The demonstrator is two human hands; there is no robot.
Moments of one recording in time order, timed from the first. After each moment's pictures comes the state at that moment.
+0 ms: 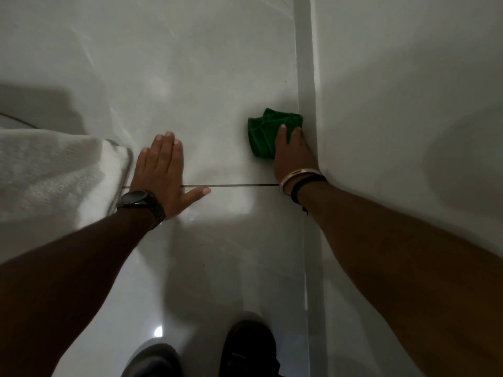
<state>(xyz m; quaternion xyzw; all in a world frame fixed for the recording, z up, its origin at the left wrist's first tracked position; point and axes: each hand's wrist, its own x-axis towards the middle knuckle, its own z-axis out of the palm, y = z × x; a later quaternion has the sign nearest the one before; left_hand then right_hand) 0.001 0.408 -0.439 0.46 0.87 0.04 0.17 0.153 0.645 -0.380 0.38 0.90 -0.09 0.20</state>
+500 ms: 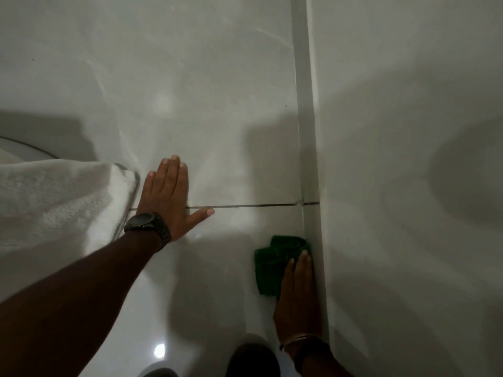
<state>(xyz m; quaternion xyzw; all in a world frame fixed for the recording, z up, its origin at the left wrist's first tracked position) 0.002 0.408 -0.436 0.45 0.87 0.04 0.18 0.315 0.477 -0.379 0.44 0.87 -0.14 0.16</state>
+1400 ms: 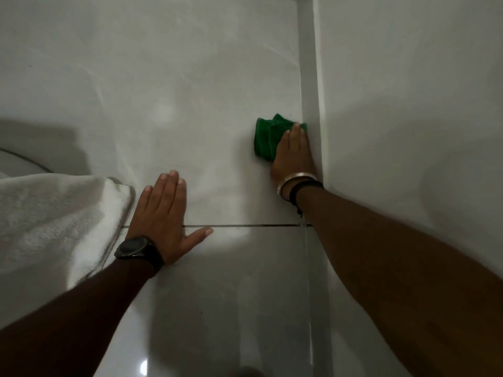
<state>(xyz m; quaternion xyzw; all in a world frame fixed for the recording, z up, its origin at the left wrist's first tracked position) 0.003 0.405 -0.444 0.47 0.87 0.06 0.14 0.094 0.692 -0.406 0.36 0.93 -0.08 0.10</state>
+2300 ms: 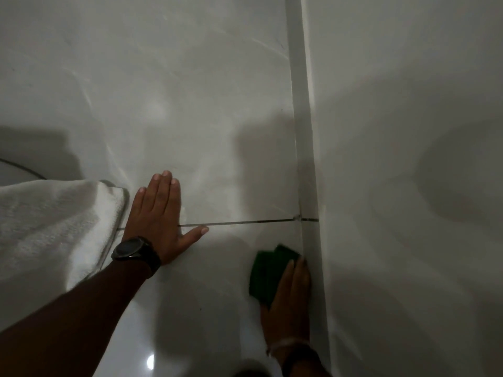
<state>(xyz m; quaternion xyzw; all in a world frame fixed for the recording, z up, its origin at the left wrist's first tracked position) 0.004 0.407 -0.441 0.46 0.87 0.05 0.16 0.287 0.488 -0.400 0.51 0.83 -0.19 0.12</state>
